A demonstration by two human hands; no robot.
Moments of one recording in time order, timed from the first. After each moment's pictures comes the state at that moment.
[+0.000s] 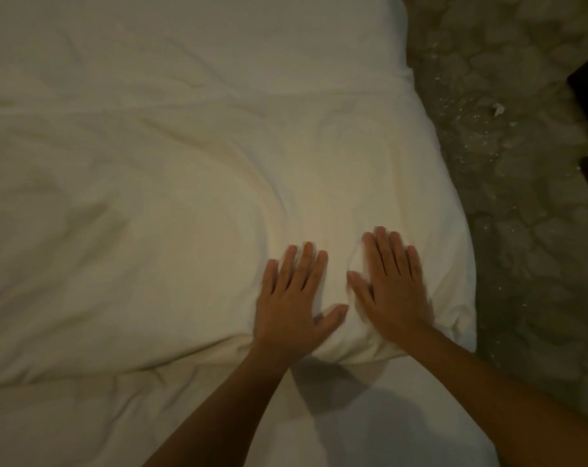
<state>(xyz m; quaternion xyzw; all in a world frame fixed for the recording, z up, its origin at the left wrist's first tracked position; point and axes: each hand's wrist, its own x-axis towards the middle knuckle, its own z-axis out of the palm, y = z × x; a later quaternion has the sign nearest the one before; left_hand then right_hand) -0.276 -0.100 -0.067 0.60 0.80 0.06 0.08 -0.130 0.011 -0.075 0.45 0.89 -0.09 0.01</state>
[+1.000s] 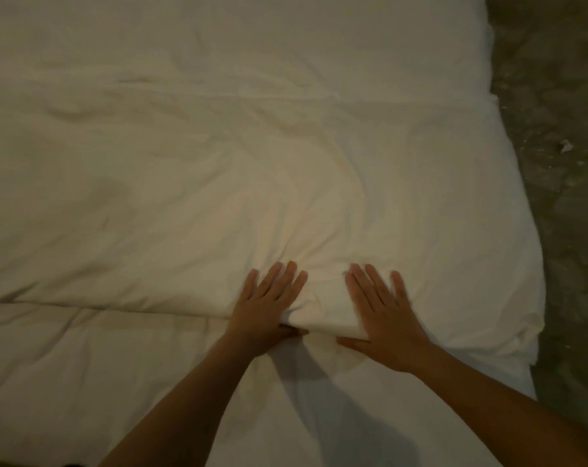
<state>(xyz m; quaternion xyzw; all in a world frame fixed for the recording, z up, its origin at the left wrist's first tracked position) -0.379 -0.233 -0.059 0.61 0.79 -0.02 0.10 -0.185 -0.080 -0.062 0.19 0.98 -0.07 0.08</state>
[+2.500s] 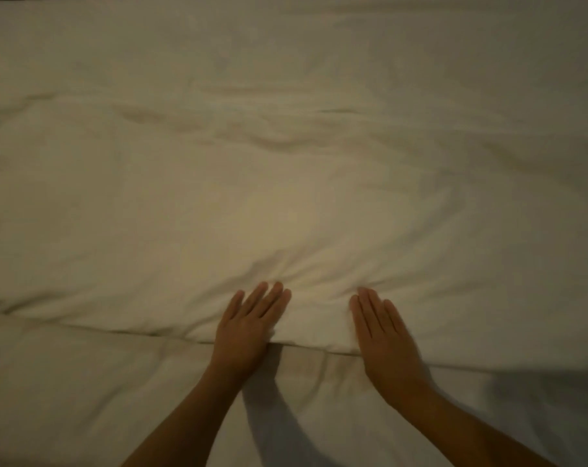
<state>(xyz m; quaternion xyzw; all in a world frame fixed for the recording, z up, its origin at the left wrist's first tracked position) -0.727 -0.494 -0.056 0.57 0.82 0.04 0.04 -0.533 -0.343 -0.073 0.22 0.97 0.01 -0.10</state>
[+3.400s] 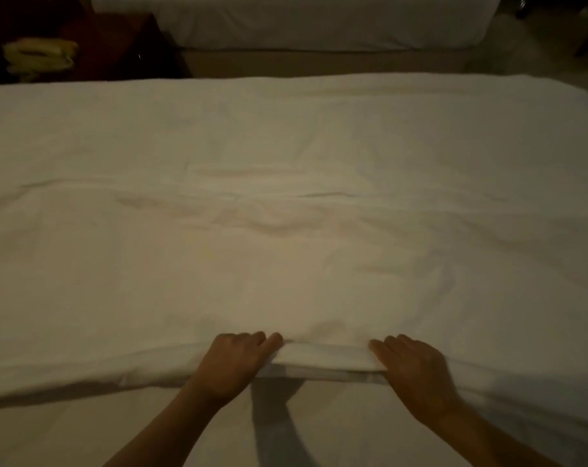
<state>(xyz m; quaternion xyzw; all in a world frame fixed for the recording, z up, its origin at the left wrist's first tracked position) -0.831 -0.421 0.012 0.71 0.70 0.07 -0.04 -0.588 -0.244 0.004 0.15 0.97 -0.02 -0.17</state>
